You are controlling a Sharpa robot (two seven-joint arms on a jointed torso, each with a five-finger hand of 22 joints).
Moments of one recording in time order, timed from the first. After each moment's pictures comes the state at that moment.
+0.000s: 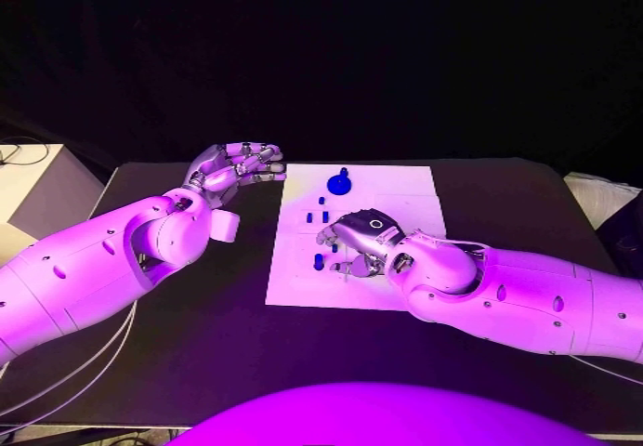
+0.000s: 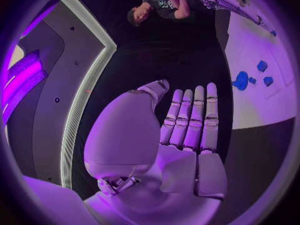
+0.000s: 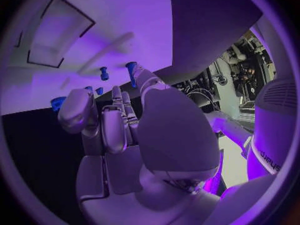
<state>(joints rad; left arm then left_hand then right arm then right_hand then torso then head) 0.88 -0.84 0.33 1.43 -0.21 -0.14 0.35 1.42 -0.16 0.41 0.18 0.24 0.89 0.22 0.22 0.35 0.94 0.18 0.19 0.07 0.84 0.15 0.44 0.25 0.17 0.85 0.25 0.29 0.30 1.08 -0.65 -0.15 1.60 -1.81 -0.42 -0.25 1.48 -0.22 0.22 0.20 0.15 0.90 0.13 0.07 0.39 1.02 0.09 0.13 0.11 1.47 0.00 1.35 1.15 0.09 1.47 0.09 0.96 1.29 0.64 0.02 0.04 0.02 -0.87</state>
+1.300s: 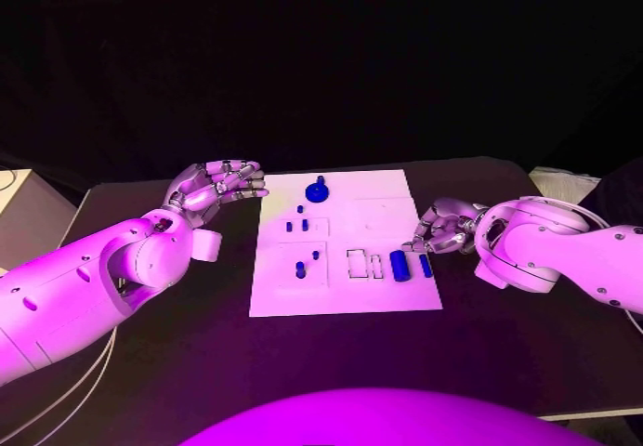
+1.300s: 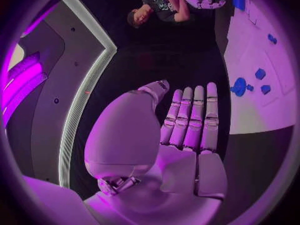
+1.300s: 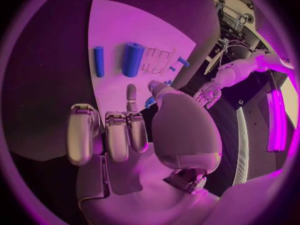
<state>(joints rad) 0.85 -0.85 0.33 1.44 -0.21 -0.14 0.35 1.43 -0.15 0.40 0.18 0.24 0.89 0.21 0.23 0.35 0.99 0.17 0.22 0.08 0.85 0.14 0.44 0.26 0.17 0.87 0.25 0.28 0.29 1.22 -1.06 -0.15 1.74 -1.16 -0.20 -0.49 1.14 -0.19 0.28 0.29 0.28 1.00 0.07 0.38 0.56 1.47 0.00 1.54 1.31 1.47 -0.07 1.54 1.31 0.05 1.46 0.03 1.37 1.31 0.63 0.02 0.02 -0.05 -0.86</state>
